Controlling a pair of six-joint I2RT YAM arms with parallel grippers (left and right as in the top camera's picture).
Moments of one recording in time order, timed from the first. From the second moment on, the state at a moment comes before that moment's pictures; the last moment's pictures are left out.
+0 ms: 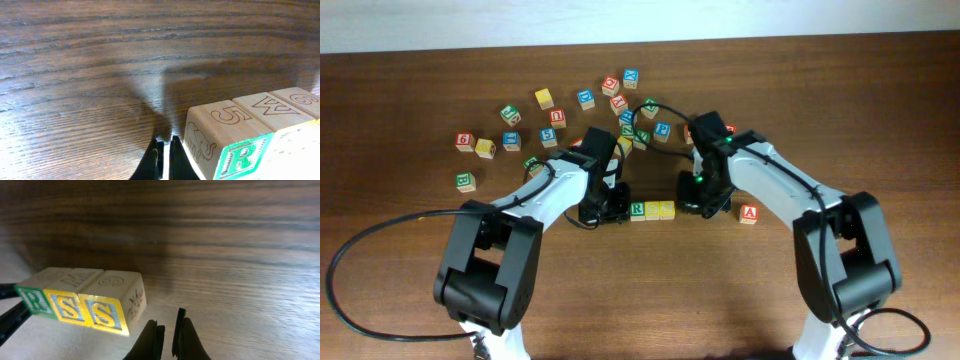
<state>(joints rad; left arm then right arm) -0.39 1.97 1.22 -0.71 0.32 -0.43 0.36 1.93 1.29 -0.84 -0.31 0.49</state>
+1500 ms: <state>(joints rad) -0.36 1.66 1.33 -1.02 0.09 -0.36 0.30 1.70 1.70 -1.40 -0.17 0.40</state>
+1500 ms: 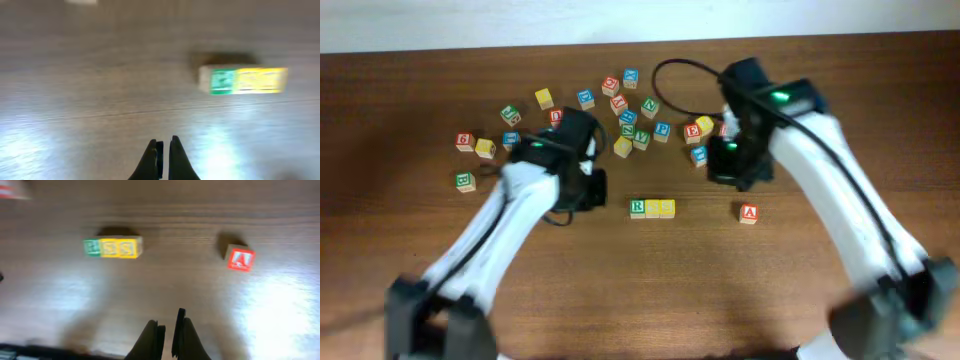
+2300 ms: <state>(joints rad) -0.35 1.22 1.34 -1.12 0.09 -0.36 0.15 0.51 1.20 -1.22 -0.05 0.13</state>
